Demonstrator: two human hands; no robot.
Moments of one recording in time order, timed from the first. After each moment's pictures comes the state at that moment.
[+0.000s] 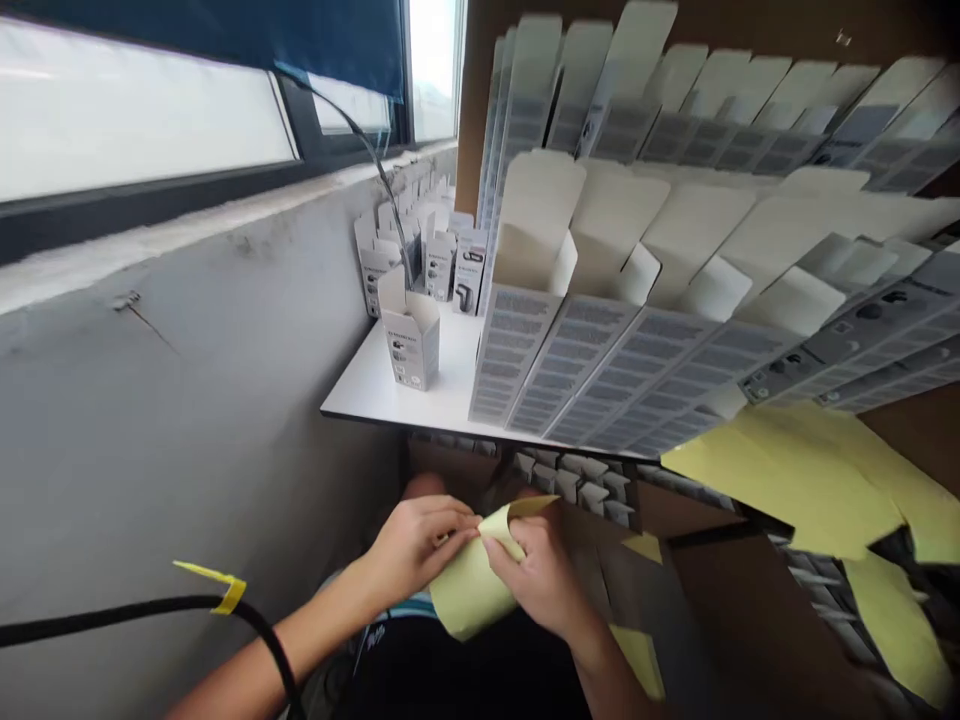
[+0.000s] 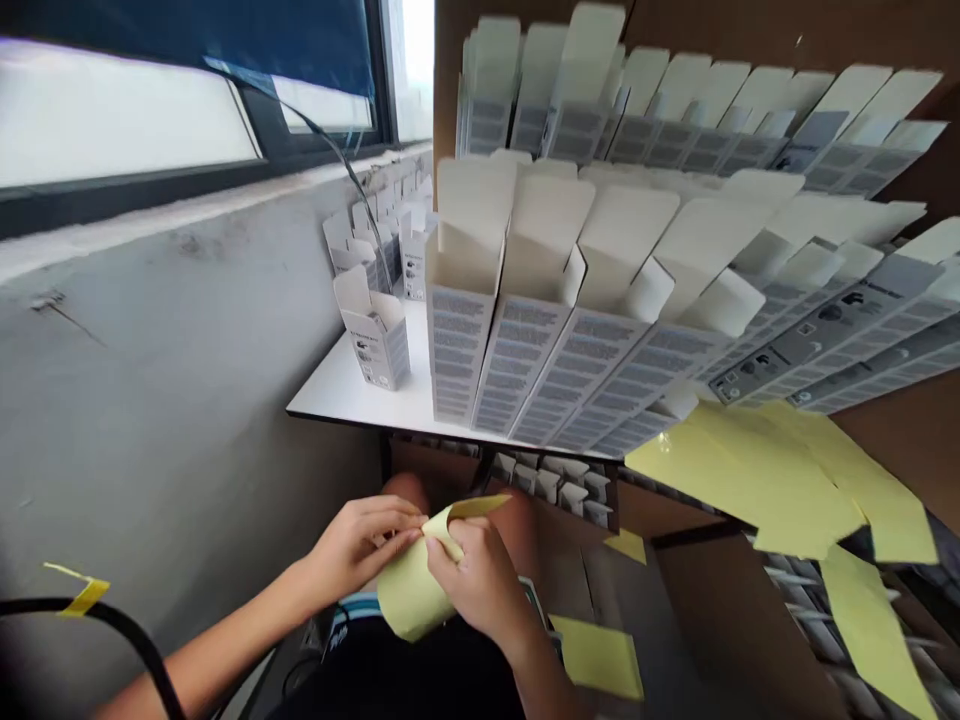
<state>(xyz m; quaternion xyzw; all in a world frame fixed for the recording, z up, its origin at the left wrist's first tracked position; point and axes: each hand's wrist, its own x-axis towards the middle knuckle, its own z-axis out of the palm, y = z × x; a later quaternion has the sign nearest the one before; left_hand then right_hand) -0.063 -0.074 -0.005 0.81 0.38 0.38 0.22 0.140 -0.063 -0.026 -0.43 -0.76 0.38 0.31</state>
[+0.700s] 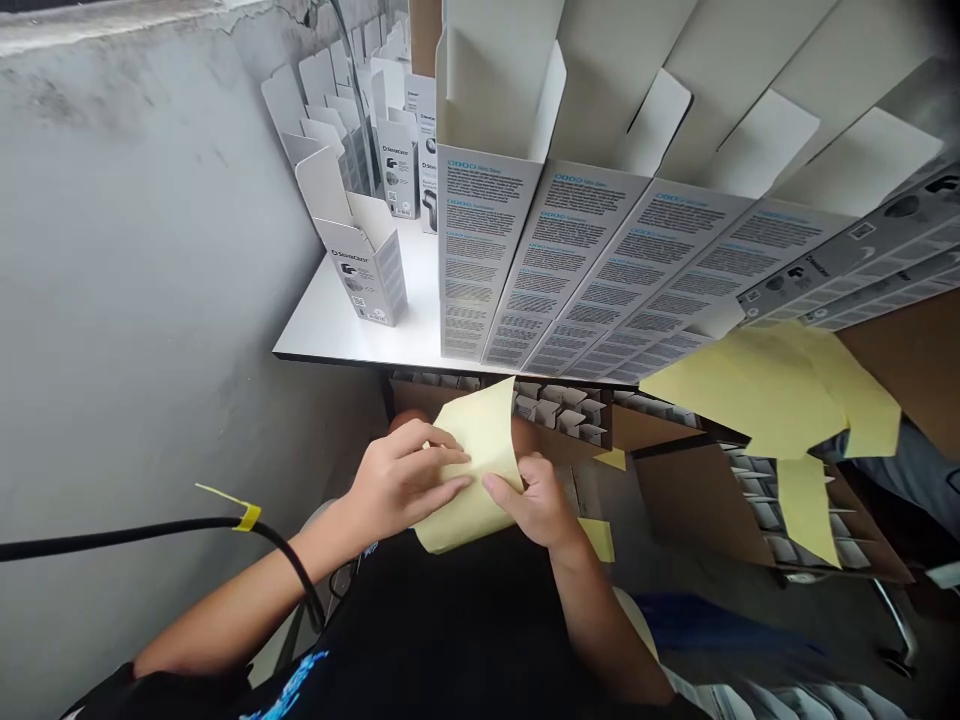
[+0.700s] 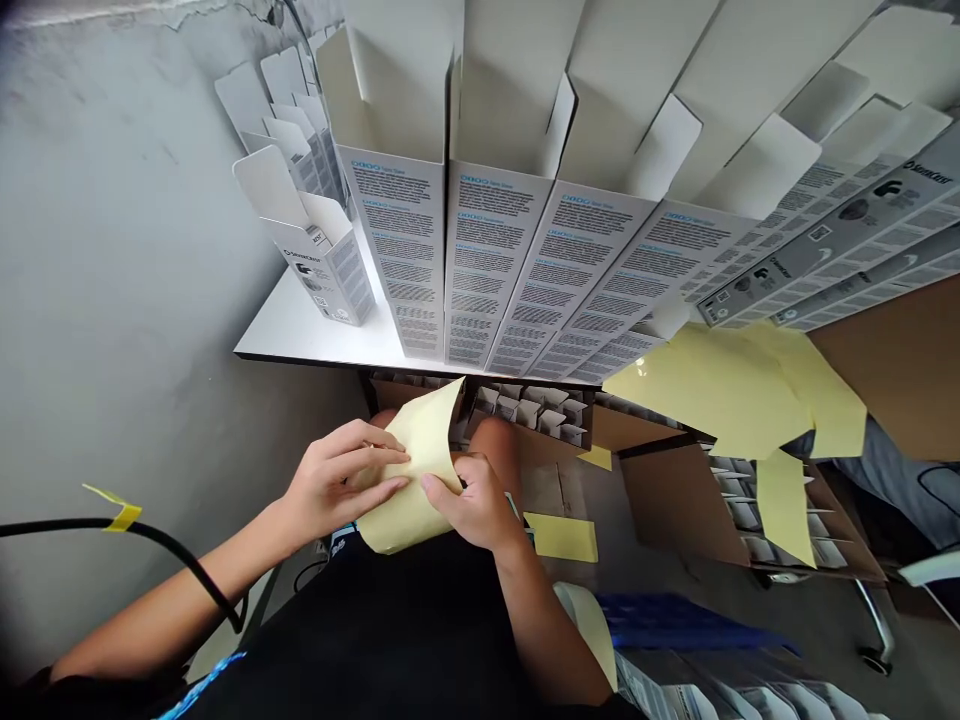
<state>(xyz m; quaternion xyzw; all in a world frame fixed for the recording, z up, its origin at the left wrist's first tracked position) -0.044 -0.072 0.001 0.82 0.38 0.39 0.14 0.173 -0.064 -0.031 -0.41 -0.66 0.53 0.35</state>
